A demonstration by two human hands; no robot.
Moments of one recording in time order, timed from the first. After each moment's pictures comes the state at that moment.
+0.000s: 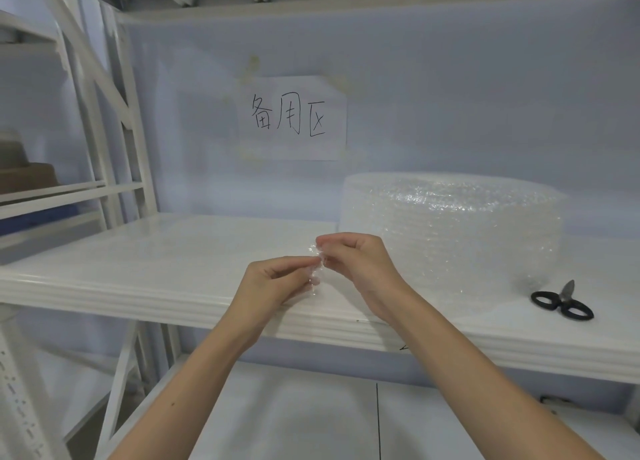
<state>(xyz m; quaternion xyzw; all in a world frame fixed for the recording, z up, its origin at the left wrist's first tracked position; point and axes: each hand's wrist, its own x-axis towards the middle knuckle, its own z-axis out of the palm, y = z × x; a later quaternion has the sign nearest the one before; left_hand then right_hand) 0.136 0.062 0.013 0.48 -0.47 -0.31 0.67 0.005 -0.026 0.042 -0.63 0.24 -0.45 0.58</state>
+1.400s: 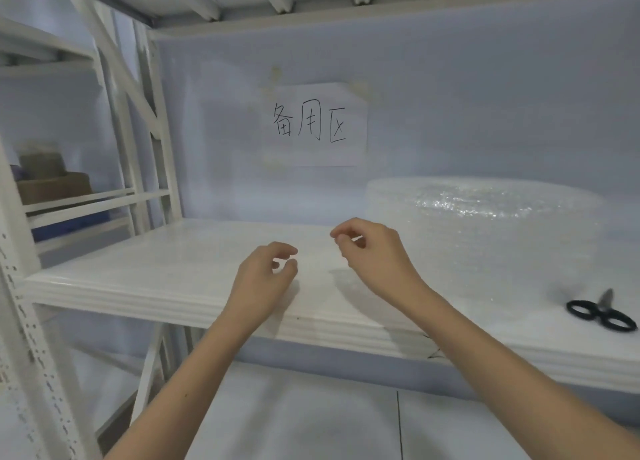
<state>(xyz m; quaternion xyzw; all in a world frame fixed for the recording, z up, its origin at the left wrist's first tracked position) 0.179 0.062 0.023 0.68 -0.53 -0.01 0.51 0.011 -0.013 0.063 -0.81 0.28 -0.45 0.25</state>
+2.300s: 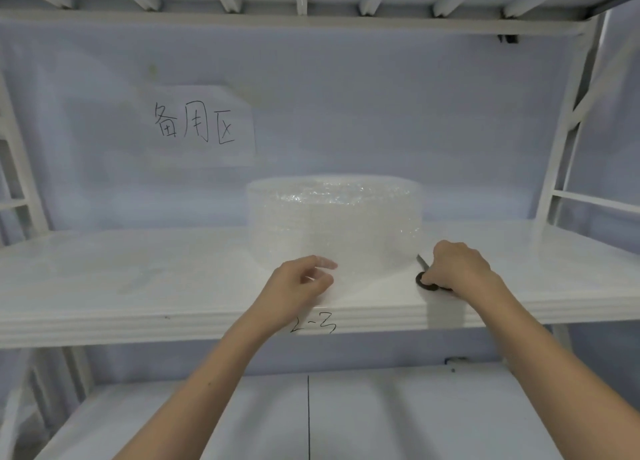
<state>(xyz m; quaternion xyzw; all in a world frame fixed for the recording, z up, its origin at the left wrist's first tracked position) -0.005 0.011 0.014 0.52 -0.67 -0.24 0.47 -0.255 -0.061 0.061 -0.67 0.73 -0.15 0.02</state>
